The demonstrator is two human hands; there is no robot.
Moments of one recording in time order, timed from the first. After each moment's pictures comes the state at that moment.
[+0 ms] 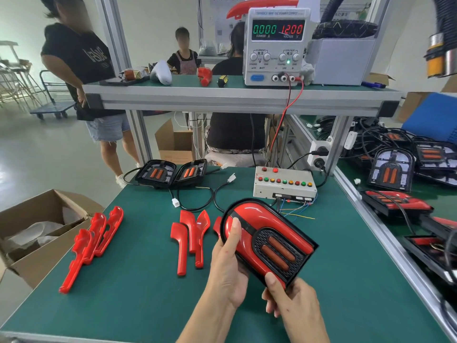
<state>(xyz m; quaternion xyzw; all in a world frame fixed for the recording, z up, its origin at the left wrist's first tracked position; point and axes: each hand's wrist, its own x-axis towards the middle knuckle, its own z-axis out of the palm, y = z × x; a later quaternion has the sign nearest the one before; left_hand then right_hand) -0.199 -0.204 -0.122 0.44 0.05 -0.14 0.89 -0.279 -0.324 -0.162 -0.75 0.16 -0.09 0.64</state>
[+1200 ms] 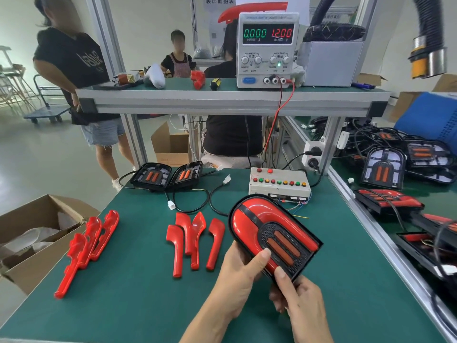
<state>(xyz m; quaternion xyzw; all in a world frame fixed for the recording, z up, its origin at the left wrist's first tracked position) -0.210 -0.212 -0.143 0.53 -0.17 -0.14 0.82 -0.281 -0.334 -0.164 -0.69 0.20 -0.11 0.68</state>
